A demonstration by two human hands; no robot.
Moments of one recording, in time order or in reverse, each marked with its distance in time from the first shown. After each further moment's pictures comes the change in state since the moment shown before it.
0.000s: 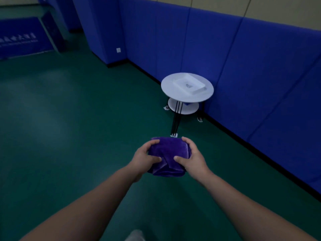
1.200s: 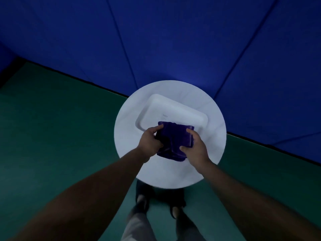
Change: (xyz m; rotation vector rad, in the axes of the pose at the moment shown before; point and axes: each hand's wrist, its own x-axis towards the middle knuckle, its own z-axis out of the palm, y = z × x) left_hand 1.090 0.218 0.138 0.452 -0.423 -0.182; right_hand 1.002 0.057 -0.141 0.139 0.504 0.487
